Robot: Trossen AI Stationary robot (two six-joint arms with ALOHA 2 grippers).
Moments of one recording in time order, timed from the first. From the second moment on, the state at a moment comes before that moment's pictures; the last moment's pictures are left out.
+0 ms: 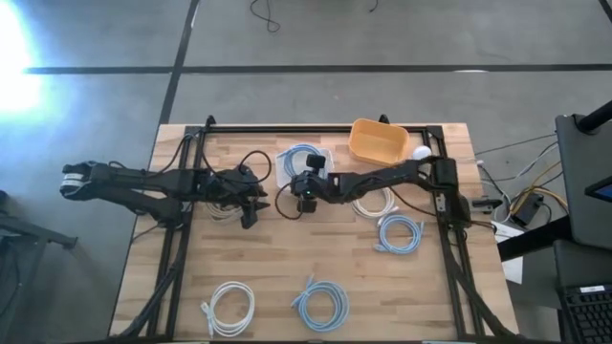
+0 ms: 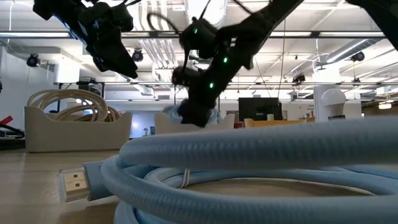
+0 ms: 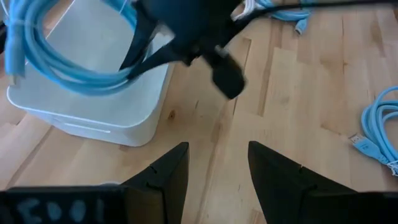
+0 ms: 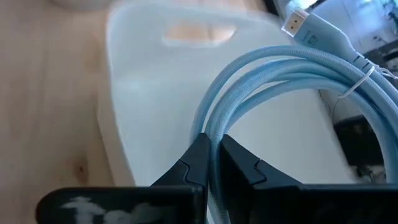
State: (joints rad) left arm 0.02 0.99 0.70 -0.37 -0.12 -0.26; right arm -0.09 2.07 1.34 -0.06 0.53 -0.24
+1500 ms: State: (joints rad) left arm 0.02 0.99 0.70 -0.37 -0.13 -0.26; right arm -0.03 1.92 1.38 -0.36 0.41 -0.06
